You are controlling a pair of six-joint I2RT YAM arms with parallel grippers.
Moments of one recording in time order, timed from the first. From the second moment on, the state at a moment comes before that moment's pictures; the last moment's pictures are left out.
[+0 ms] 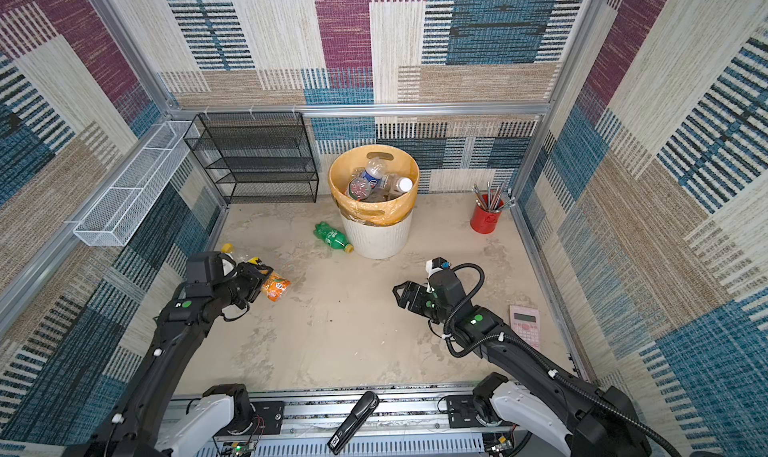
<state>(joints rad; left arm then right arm) 0.04 0.89 0.74 -0.53 0.35 -0.93 0.59 0.94 0.55 -0.22 -0.13 0.88</state>
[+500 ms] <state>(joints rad) 0.04 0.73 0.80 -0.50 0.46 -0.88 0.59 0.88 0.53 -0.24 -0.17 0.88</state>
